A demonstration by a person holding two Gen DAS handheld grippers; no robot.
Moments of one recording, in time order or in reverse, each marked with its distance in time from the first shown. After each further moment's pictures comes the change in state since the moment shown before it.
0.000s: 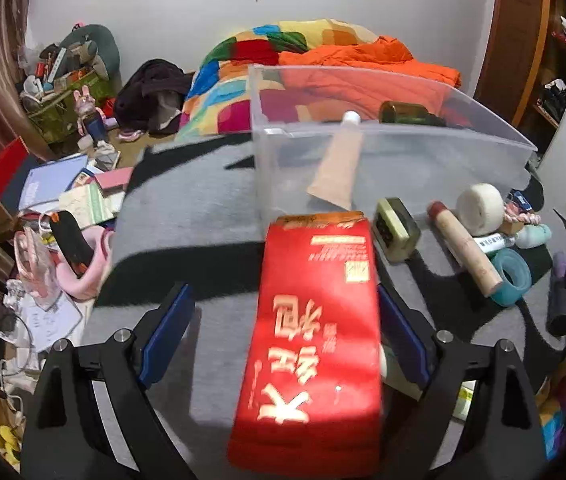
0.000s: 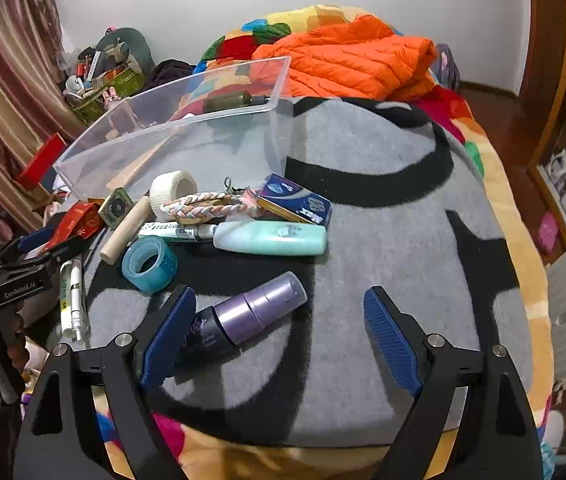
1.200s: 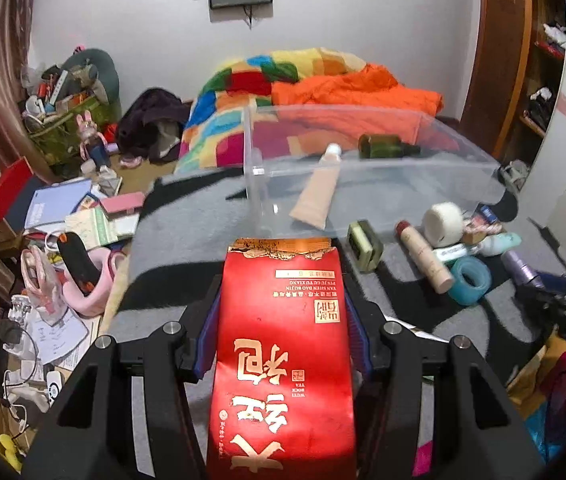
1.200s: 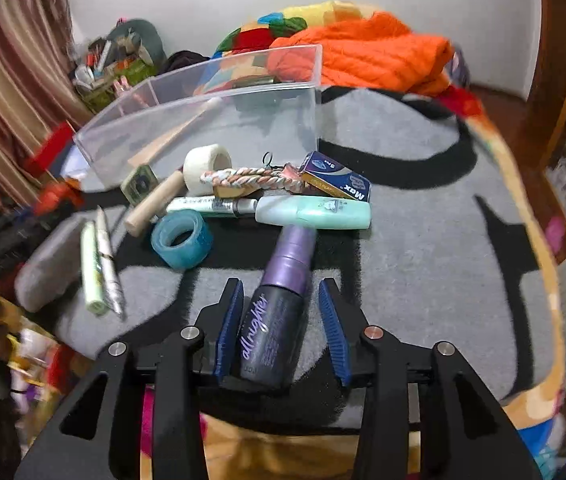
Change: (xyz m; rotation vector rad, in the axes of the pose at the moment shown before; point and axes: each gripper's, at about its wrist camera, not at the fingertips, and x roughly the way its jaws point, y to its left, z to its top) left arm -0.050 -0.007 -0.008 0.010 -0.113 -0.020; right arm 0.004 0.035 -0.018 -0.078 -0.017 -0.025
